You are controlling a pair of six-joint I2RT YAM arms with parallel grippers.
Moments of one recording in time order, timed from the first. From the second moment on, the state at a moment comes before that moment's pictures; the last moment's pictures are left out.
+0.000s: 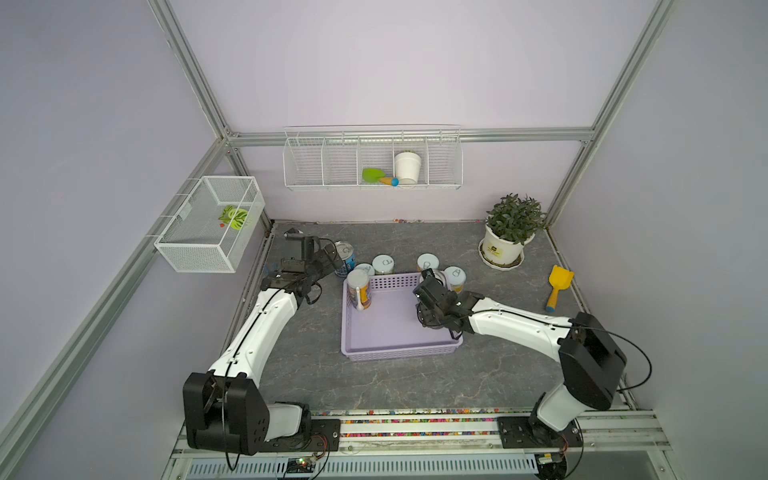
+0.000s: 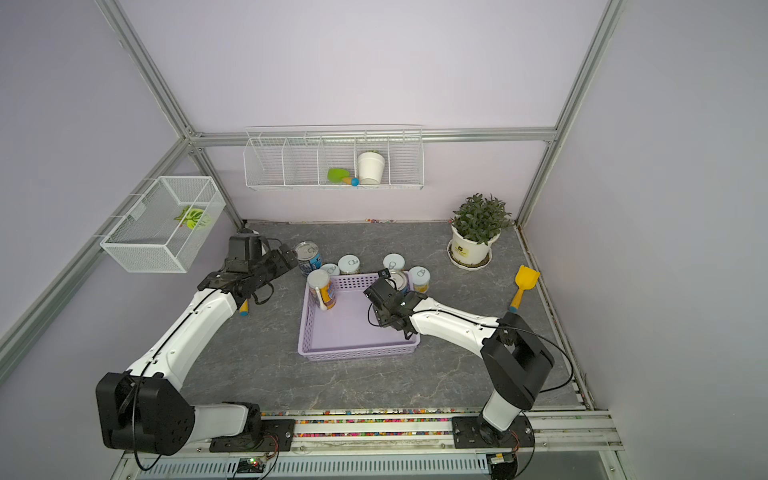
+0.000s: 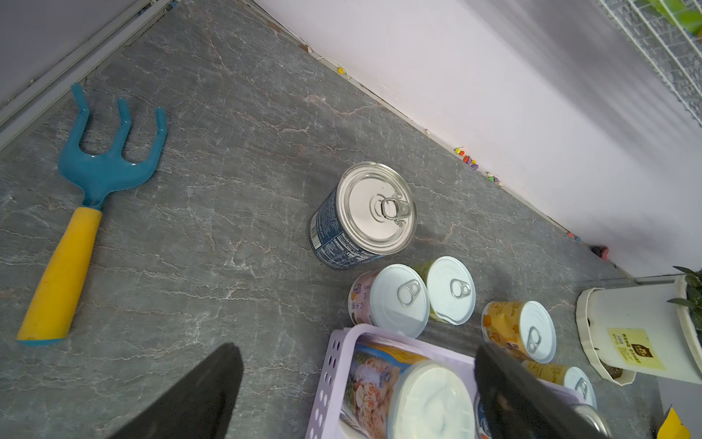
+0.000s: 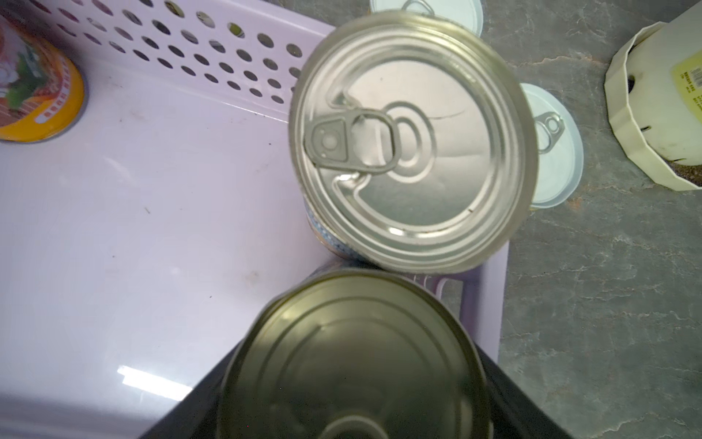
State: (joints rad) left arm -0.18 1.33 1.10 -0.44 -0.02 -0.60; right arm 0.85 1.66 1.12 -0.53 0.43 0.37
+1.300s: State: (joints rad) left arm -0.18 1.47 1.18 -0.45 0.05 -0.57; right arm 0.83 1.48 1.13 -0.44 0.47 0.38
